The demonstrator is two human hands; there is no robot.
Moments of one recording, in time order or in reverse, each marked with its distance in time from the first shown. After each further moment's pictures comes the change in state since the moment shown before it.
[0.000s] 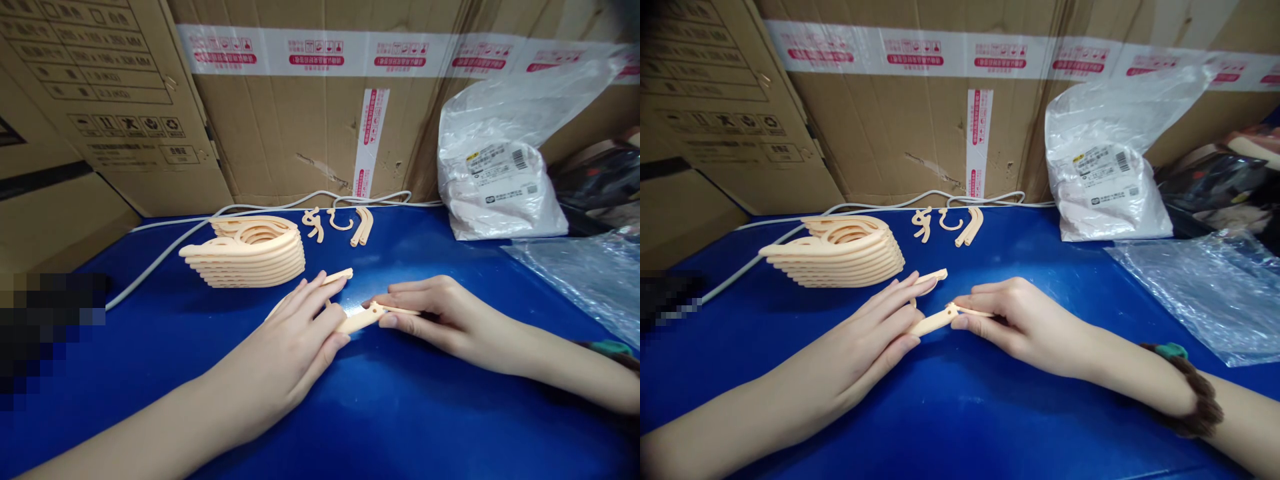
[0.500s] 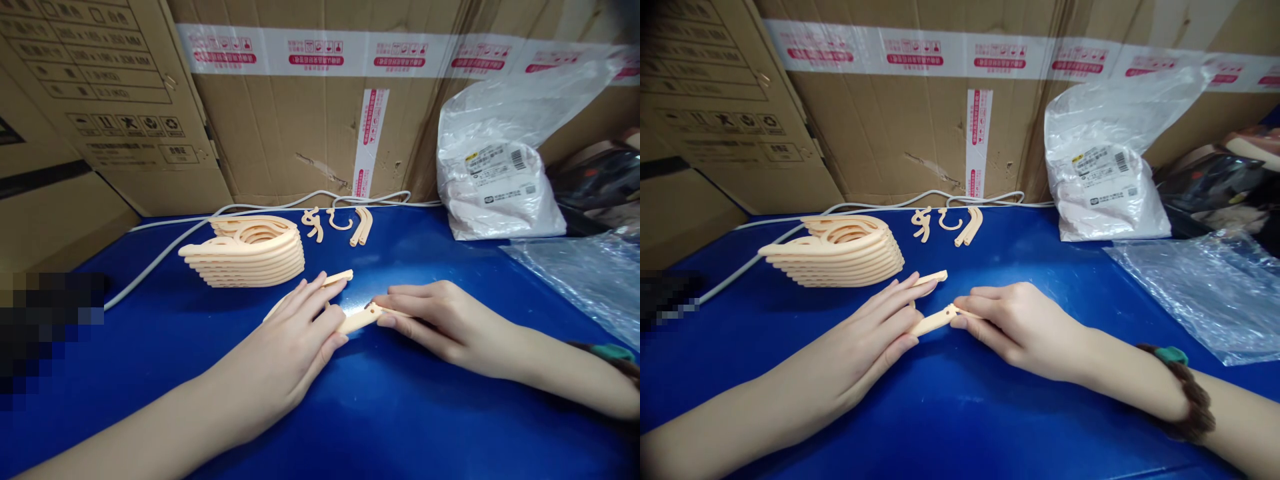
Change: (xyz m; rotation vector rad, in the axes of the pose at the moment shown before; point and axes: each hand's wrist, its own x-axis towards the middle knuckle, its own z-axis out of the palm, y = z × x) left_hand 0.000 0.000 0.000 0.037 -0.039 -0.008; right_hand -0.002 0.000 0.005 -0.172 0.022 -0.068
